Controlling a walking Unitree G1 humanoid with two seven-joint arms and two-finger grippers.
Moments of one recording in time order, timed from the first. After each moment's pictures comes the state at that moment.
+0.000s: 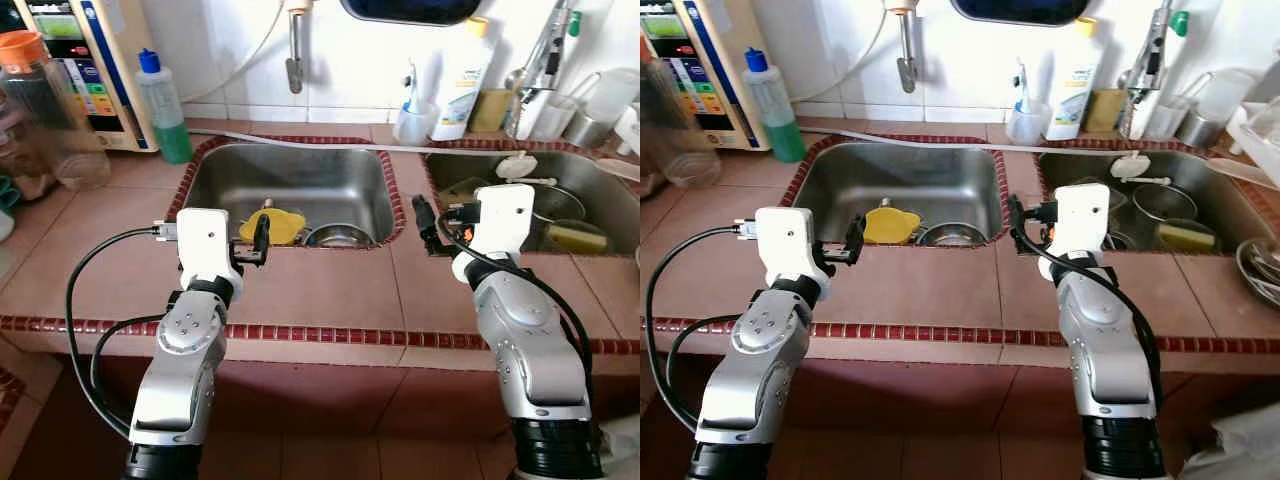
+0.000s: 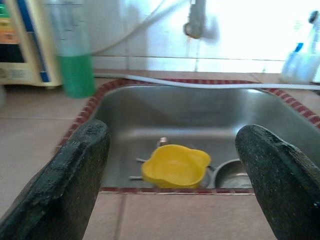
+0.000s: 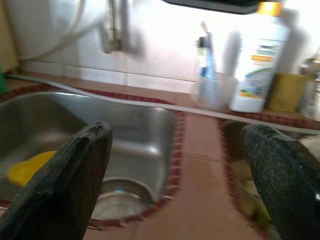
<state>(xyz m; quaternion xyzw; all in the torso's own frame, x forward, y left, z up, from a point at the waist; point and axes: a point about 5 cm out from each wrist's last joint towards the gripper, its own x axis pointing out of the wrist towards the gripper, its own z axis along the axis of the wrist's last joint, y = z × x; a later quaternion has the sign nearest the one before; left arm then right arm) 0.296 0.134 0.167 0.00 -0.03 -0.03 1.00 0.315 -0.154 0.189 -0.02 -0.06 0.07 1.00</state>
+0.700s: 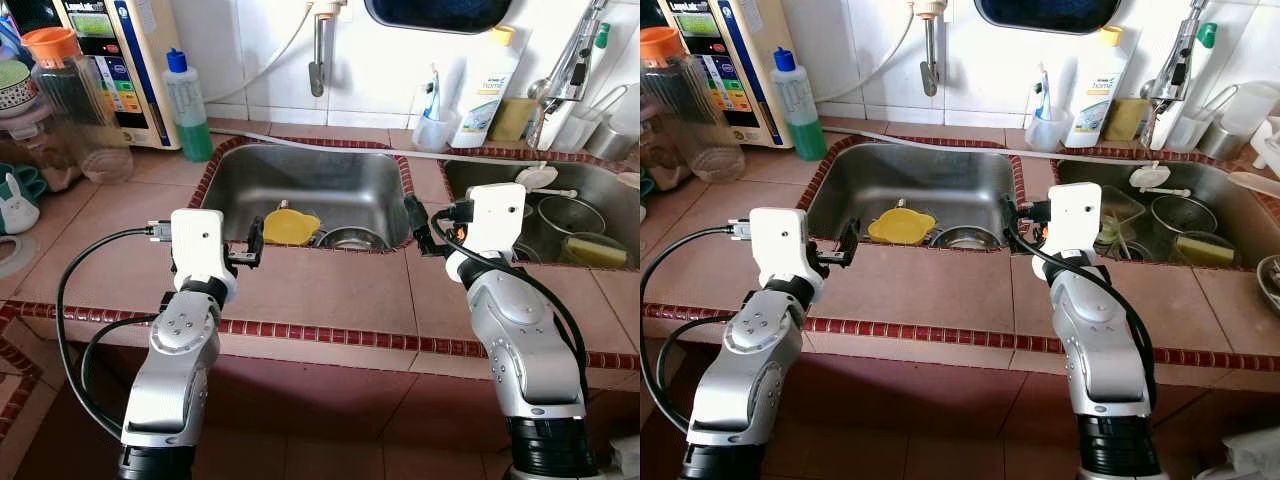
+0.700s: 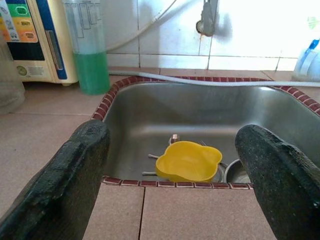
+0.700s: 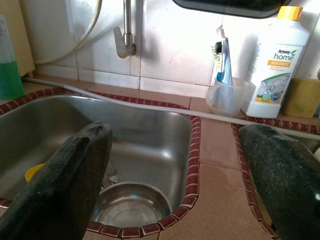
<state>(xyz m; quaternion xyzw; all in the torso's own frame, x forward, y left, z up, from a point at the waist) 0.296 0.138 0.168 0.01 -0.02 -0.03 1.00 0.316 -0.153 0.191 -0.02 -0.06 0.07 1.00</state>
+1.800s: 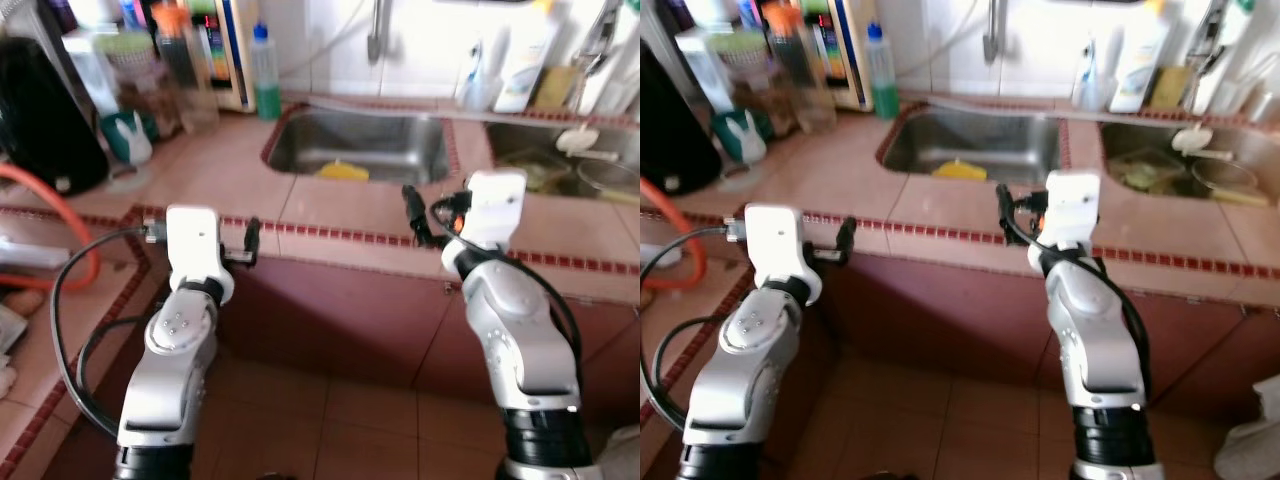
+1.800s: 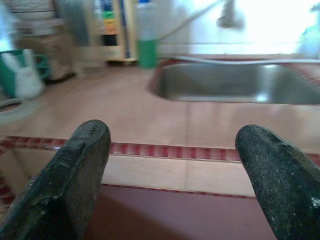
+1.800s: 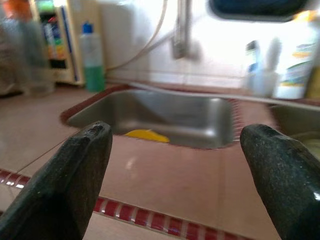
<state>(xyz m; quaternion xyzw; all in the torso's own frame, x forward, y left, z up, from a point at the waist) 0.297 0.131 0.170 0.00 -0.02 -0.05 1.00 0.321 -0.154 0.198 -0.01 -0.07 0.06 1.00</state>
